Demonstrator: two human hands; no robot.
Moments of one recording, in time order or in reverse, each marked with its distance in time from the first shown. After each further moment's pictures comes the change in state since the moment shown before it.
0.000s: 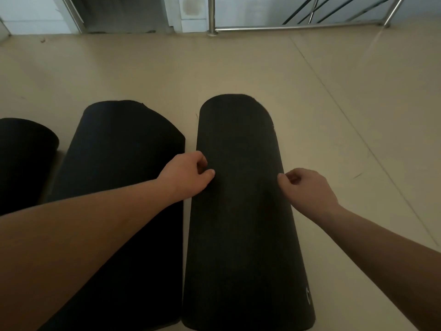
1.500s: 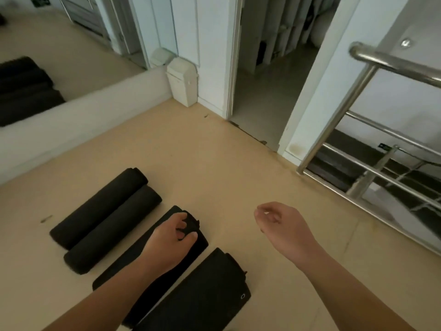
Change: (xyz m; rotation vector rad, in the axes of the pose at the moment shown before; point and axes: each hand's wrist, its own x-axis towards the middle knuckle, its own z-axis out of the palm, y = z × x) left_hand -0.023 0.445 -0.561 -0.518 0.500 -0.729; right_hand 0.225 -0.527 -0.669 0.093 -0.724 -0.598
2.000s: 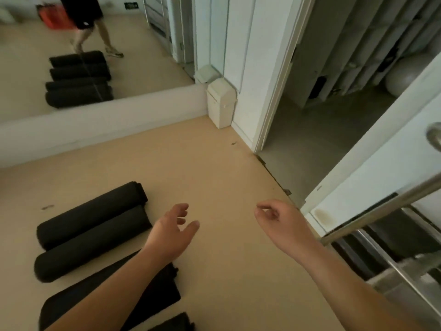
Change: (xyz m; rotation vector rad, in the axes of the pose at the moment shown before) left_hand 0.281 0.174 0.015 -0.204 0.350 -0.195; right_hand 0.370 -0.066 -0.143 -0.205 -0.203 -0.285
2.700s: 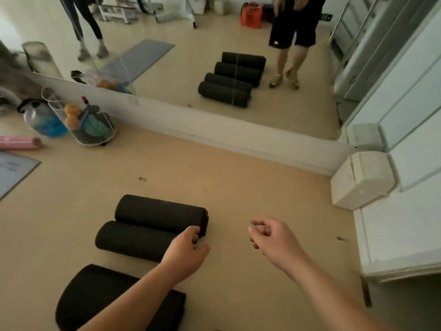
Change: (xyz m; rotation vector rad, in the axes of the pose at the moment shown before) left_hand 0.349 -0.051 -0.158 -0.281 0.381 -0.613; right_hand 0.498 -0.256 0.186 -0.072 -0.715 -0.269
